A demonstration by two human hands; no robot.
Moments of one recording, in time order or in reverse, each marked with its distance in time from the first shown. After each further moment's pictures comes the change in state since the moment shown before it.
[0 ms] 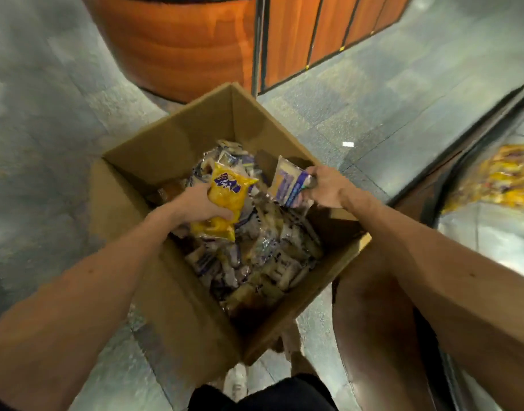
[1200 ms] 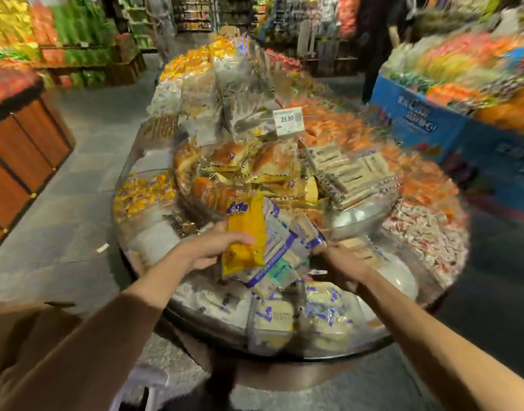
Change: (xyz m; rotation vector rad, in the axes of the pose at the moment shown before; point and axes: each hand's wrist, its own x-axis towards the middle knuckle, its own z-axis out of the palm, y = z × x) left_hand -0.348 0.418 0.472 -0.013 -0.903 0.569; right_hand -0.699 0.354 0.052 1.558 0.971 0.574
